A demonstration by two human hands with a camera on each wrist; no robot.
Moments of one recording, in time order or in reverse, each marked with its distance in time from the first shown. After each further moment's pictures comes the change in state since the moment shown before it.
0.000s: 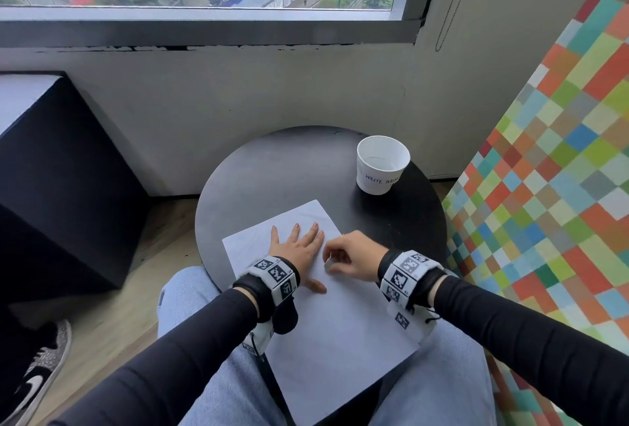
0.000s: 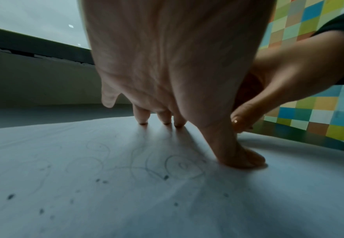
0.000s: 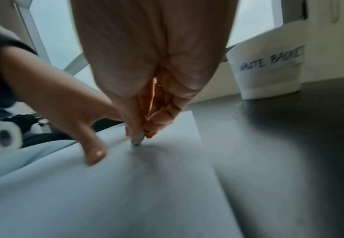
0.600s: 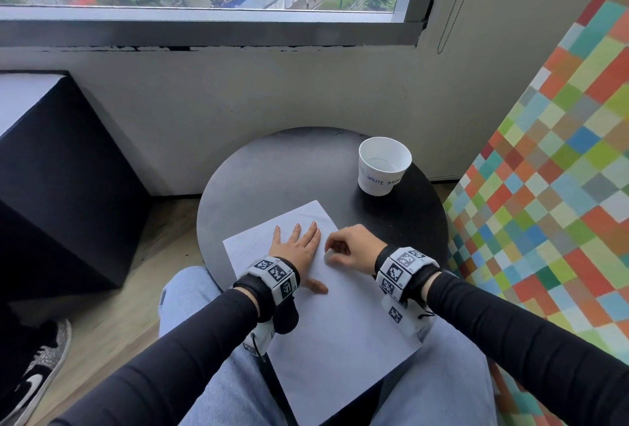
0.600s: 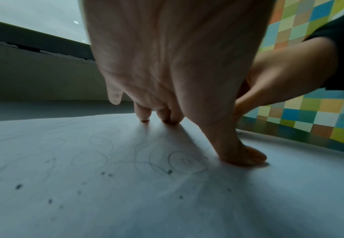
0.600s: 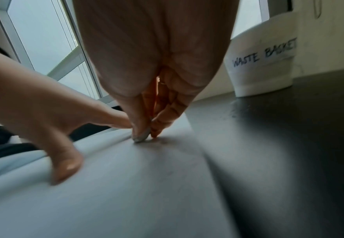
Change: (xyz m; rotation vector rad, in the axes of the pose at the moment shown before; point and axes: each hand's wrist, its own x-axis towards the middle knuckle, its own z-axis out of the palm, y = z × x) left_hand 0.002 -0.003 0.003 -0.001 0.019 -0.005; right_hand 0.008 -0.002 0.005 0.036 0.057 0.037
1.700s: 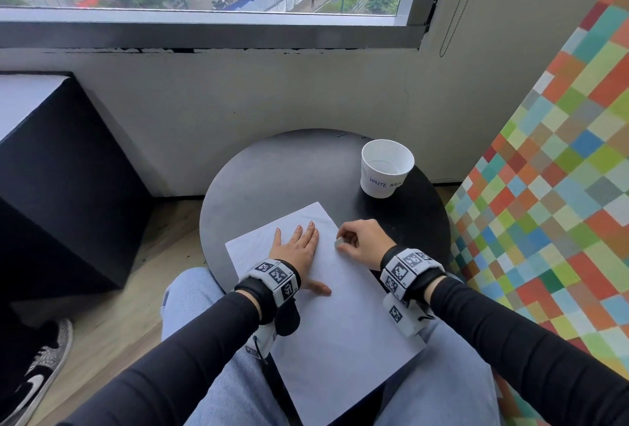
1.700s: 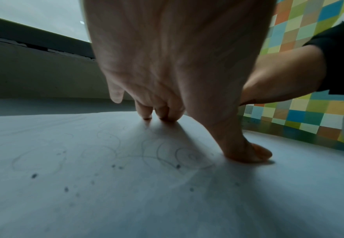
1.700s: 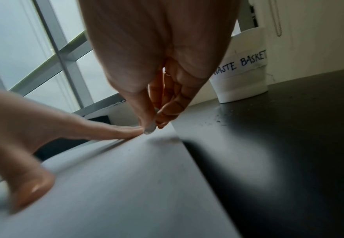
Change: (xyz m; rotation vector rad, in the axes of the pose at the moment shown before) left_hand -0.001 -0.004 0.004 -0.039 0.030 -0.014; right_hand 0.003 0.013 -0.002 0.092 0.193 0.117
